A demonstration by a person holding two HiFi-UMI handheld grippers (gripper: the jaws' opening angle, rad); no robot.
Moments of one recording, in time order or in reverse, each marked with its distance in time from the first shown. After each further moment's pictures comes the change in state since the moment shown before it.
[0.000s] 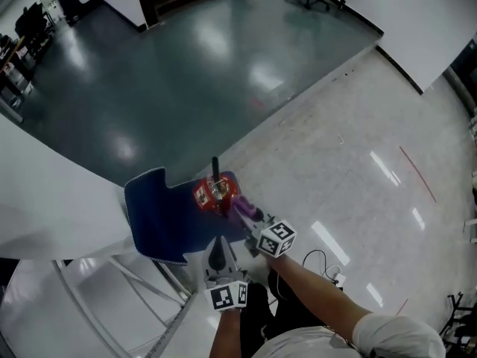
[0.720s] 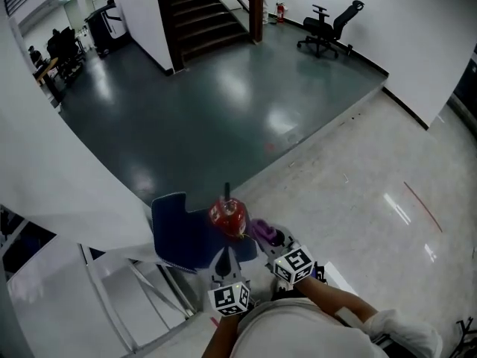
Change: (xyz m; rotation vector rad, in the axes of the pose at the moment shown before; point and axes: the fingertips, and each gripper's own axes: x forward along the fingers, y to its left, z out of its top) left arm -0.040 -0.029 0.047 0.020 0.090 0.018; right arm -0.091 0.103 0.108 -0.403 0.023 -0.015
